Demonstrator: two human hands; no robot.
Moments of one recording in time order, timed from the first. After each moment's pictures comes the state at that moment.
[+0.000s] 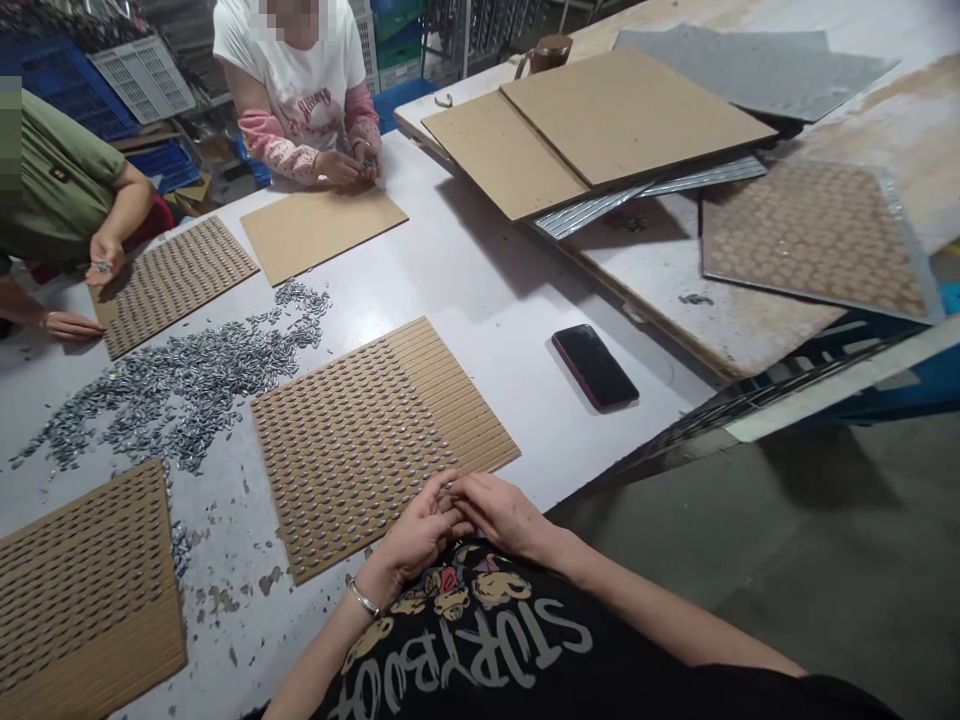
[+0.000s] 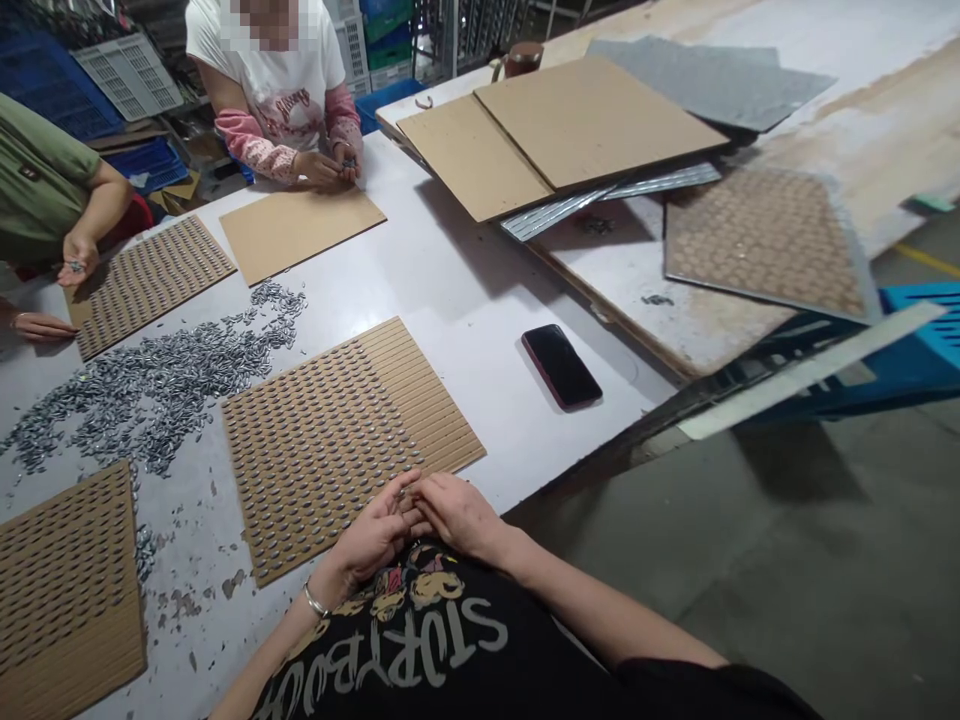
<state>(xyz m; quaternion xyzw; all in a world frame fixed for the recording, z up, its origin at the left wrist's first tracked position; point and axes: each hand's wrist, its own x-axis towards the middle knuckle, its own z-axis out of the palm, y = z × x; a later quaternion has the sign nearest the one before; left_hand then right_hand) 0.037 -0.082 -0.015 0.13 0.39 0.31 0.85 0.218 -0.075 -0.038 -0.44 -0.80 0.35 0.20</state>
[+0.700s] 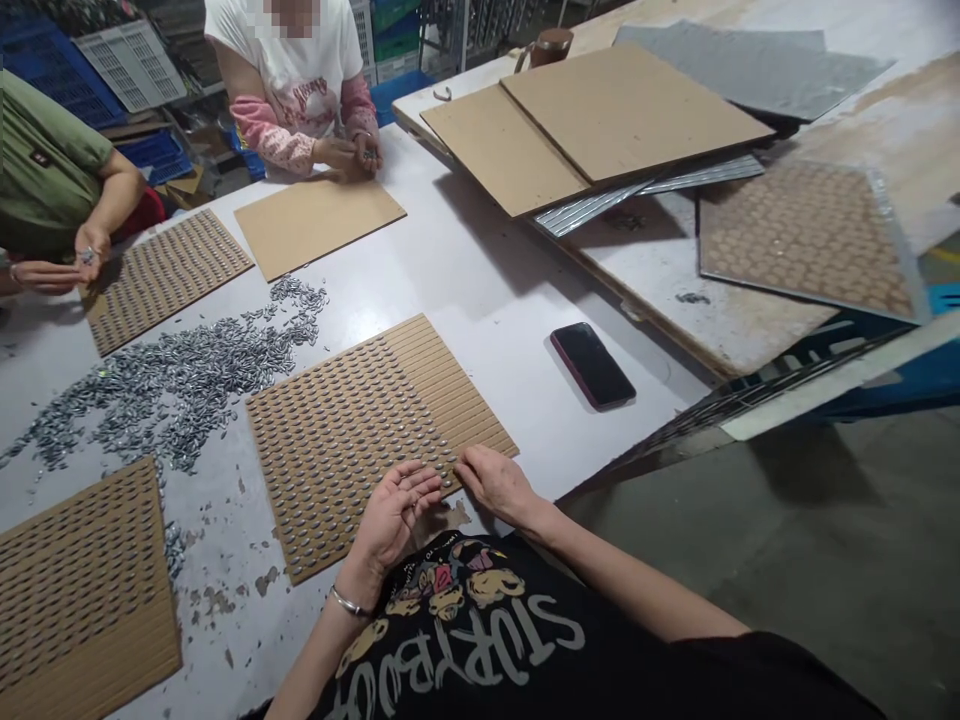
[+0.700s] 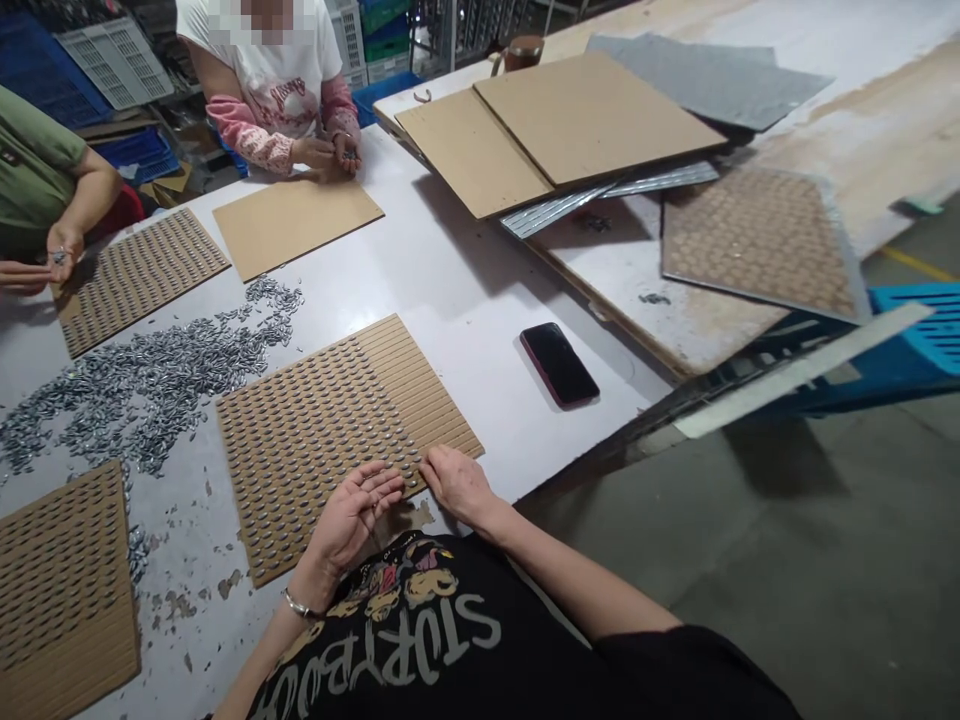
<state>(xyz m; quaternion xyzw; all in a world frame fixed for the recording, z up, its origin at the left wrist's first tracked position) 0.008 -0.067 -0.021 0.11 0.47 0.40 0.78 0.213 -0.049 -0.050 -0.59 -0.76 0.26 0.07</state>
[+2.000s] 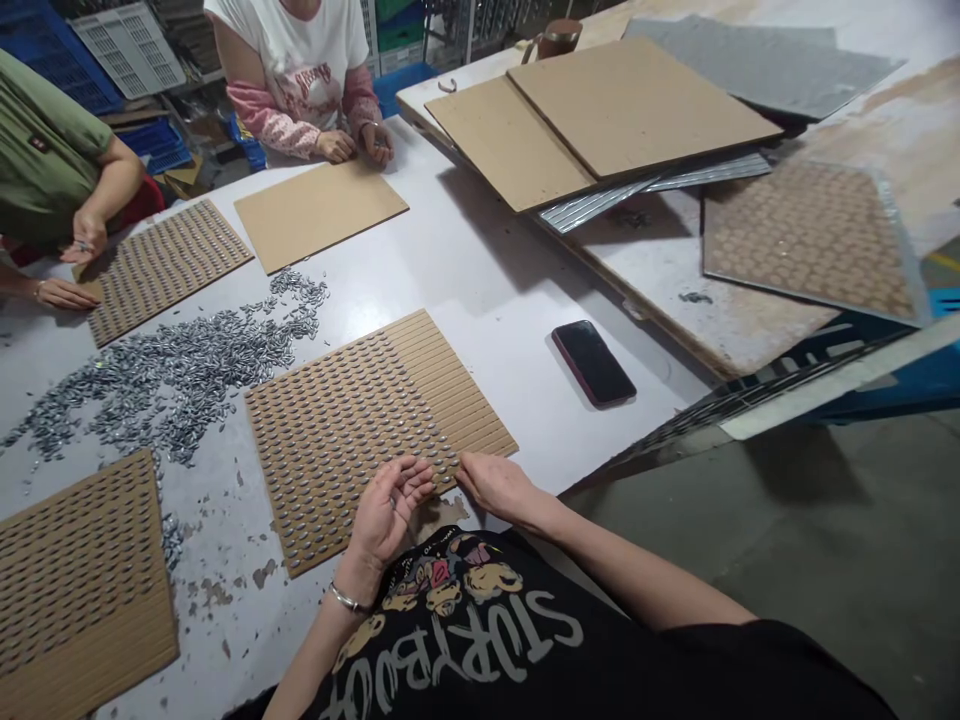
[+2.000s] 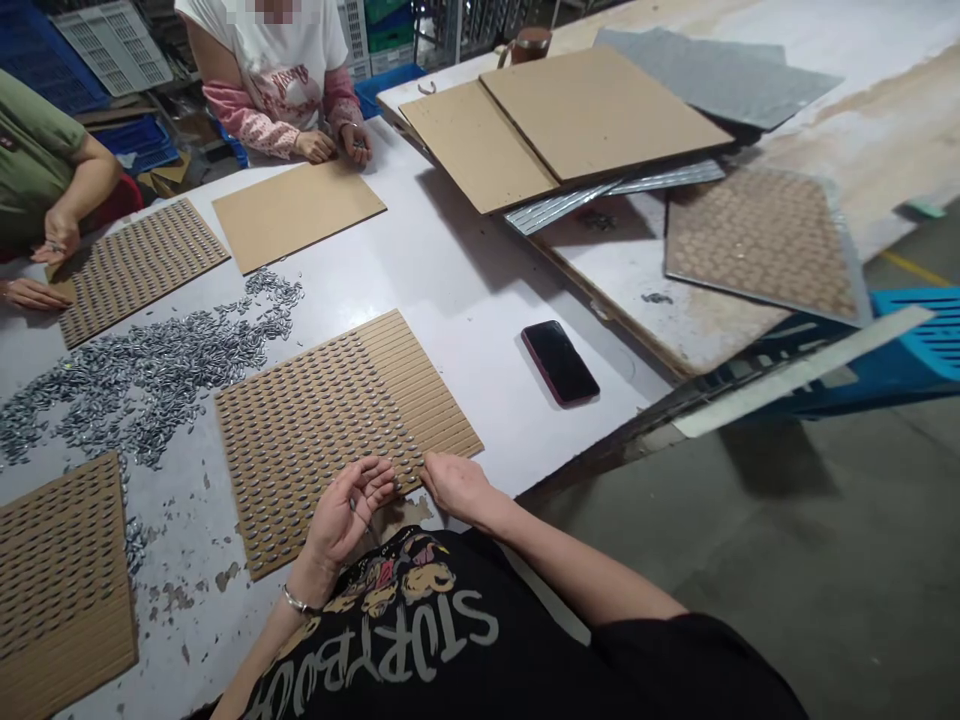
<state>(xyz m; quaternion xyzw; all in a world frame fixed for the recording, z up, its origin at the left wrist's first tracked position) 0.006 -0.068 -0.024 0.07 0.45 0.46 0.77 0.209 -0.044 -0.030 -0.56 -0.77 0.29 -0.11</state>
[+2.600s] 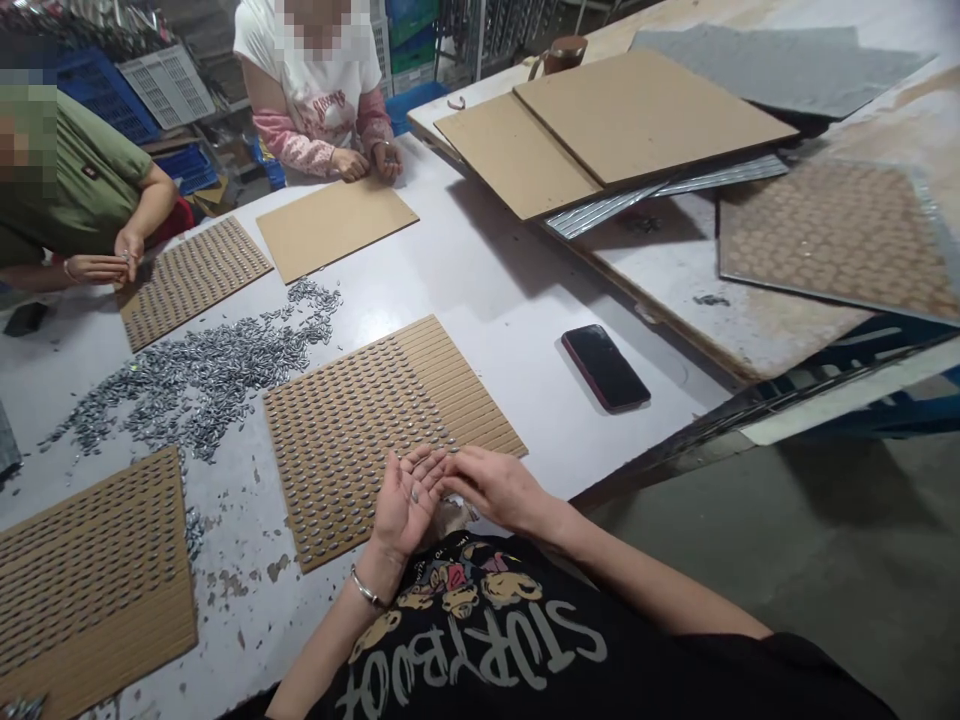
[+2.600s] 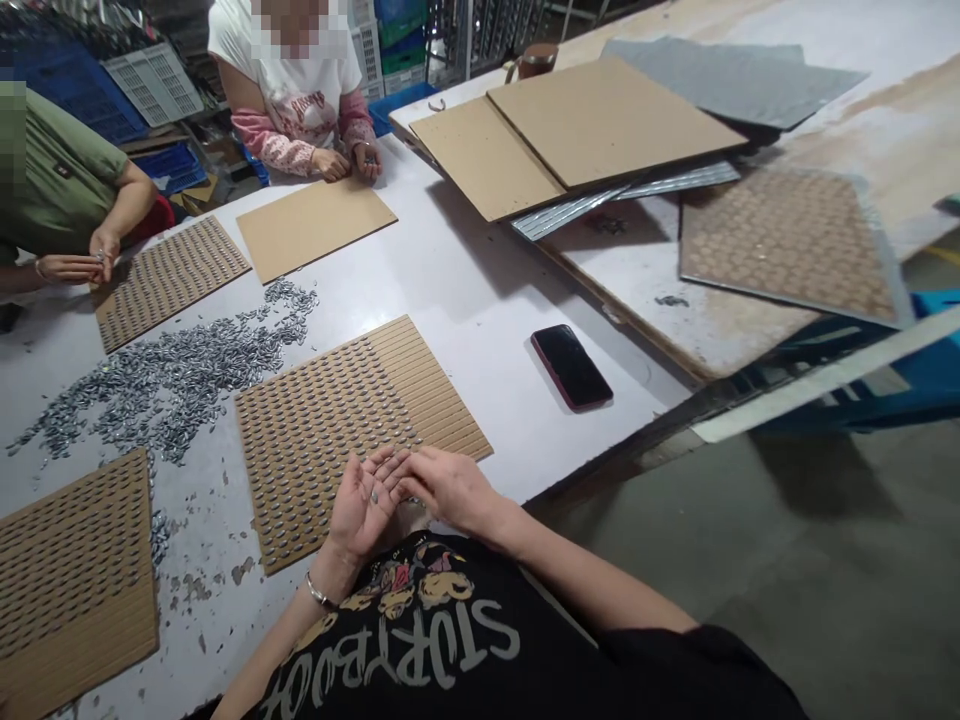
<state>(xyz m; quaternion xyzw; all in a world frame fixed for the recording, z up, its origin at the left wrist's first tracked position) 0.024 -0.063 -0.015 0.00 0.37 0.48 0.80 0.199 -0.047 0.003 -0.45 -0.83 0.27 0.16</state>
